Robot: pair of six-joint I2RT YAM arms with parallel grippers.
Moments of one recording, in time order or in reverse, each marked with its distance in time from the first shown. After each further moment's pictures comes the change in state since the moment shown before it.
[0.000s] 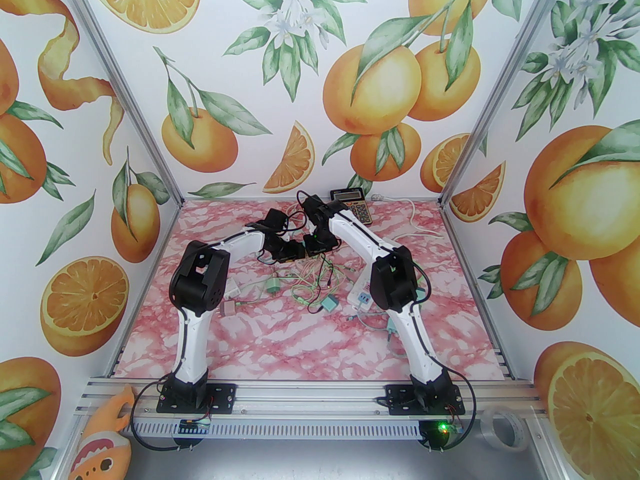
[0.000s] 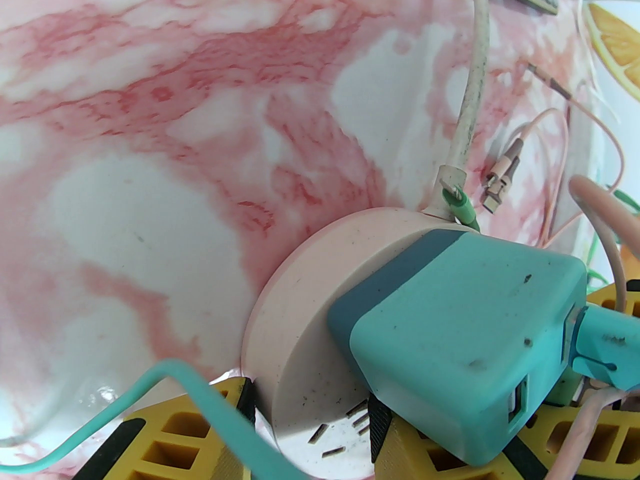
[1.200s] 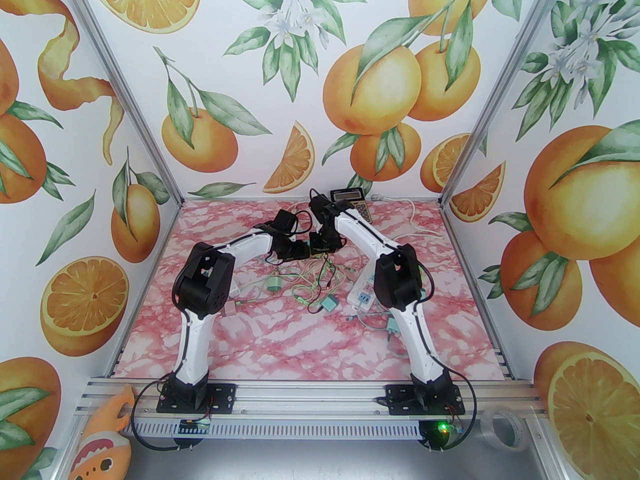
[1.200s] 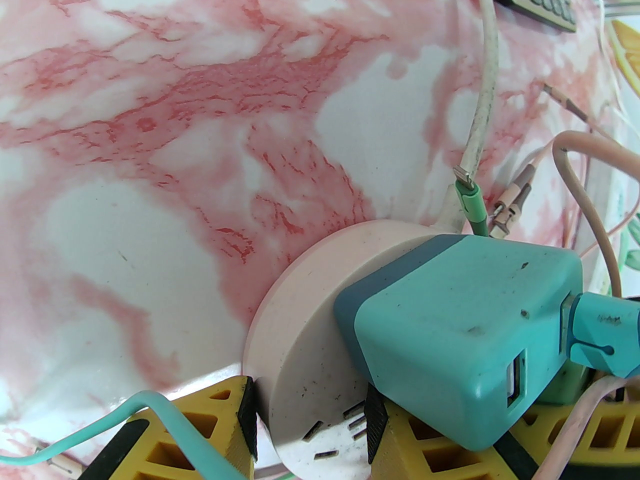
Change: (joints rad) left arm -0.053 0.012 0.020 0.004 -0.128 -0.047; right arm -0.018 -0.010 -0.022 0.011 -0.016 0.143
